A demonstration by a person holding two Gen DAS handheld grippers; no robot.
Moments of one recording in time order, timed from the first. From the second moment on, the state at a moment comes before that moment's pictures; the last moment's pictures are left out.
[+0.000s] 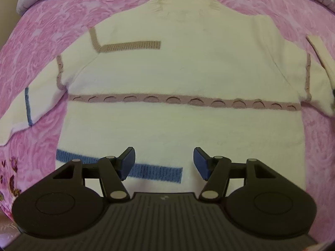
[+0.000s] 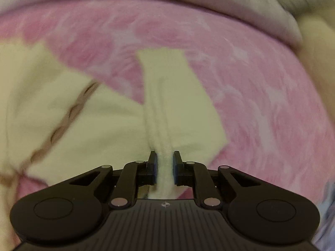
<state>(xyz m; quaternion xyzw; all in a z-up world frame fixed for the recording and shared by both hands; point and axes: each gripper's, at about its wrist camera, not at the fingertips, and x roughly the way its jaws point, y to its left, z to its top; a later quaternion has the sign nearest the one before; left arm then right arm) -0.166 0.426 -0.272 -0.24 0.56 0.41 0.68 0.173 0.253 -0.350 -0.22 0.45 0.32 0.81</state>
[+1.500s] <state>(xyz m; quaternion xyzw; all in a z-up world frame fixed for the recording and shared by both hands) -0.222 0.387 -0.287 -0.19 0.57 0.40 0.69 0.151 0.022 -0.318 -0.03 0.53 0.11 0.84</state>
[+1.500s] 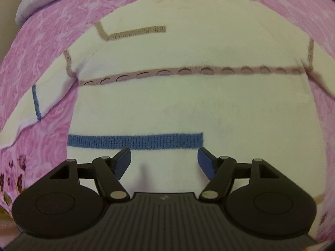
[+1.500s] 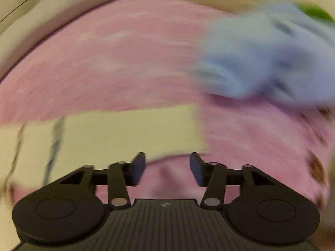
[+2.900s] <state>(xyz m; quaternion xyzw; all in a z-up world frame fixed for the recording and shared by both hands) -0.400 0.267 -0.095 -0.18 0.47 0.40 0.76 -0.189 0.095 -0.126 -0.15 0.52 0.38 0.75</state>
